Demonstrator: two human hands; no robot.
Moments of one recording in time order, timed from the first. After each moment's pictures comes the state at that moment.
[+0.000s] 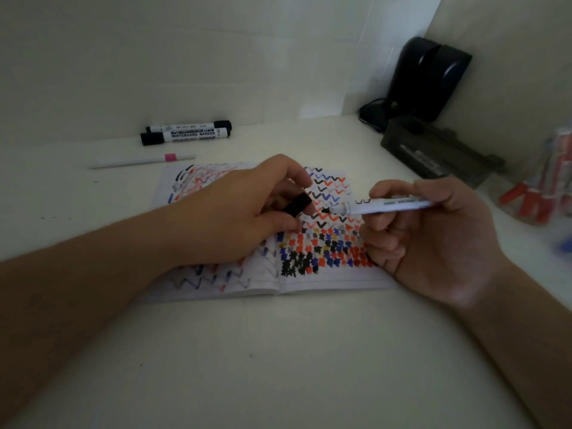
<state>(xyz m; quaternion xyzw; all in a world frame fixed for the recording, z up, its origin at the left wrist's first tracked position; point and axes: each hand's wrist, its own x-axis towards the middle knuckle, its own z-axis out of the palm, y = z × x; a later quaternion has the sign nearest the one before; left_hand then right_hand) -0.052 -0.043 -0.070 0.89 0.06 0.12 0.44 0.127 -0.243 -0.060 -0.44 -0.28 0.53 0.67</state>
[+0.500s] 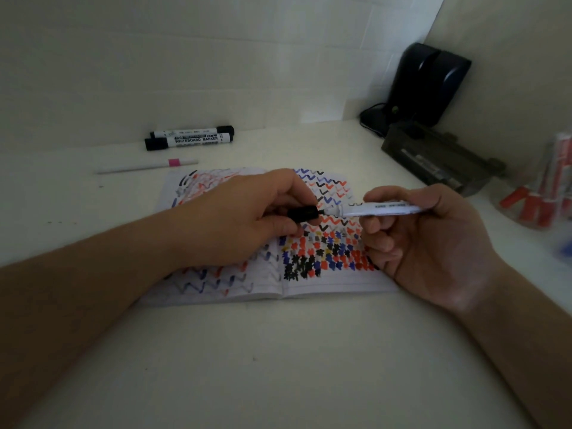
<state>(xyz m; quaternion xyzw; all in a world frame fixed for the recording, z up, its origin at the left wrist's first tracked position) -0.053 -0.044 -0.064 0.89 0.07 0.12 0.43 0.123 -0.238 -0.060 -0.47 -0.23 0.51 0.68</state>
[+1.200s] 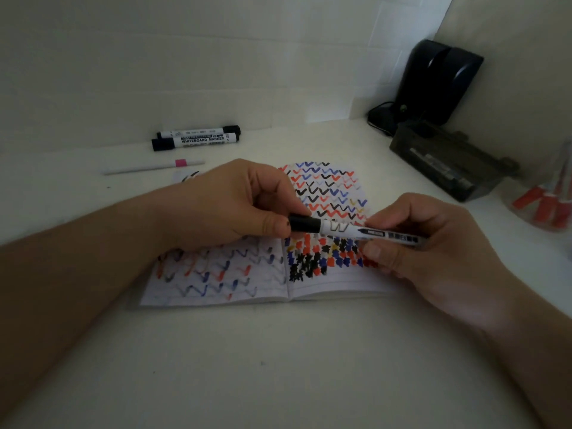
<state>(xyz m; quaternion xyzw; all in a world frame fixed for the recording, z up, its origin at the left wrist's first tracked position) -0.055 -0.021 -0.060 0.79 0.03 0.09 0.61 0.101 -0.251 -0.058 -0.69 -0.47 0.18 0.52</state>
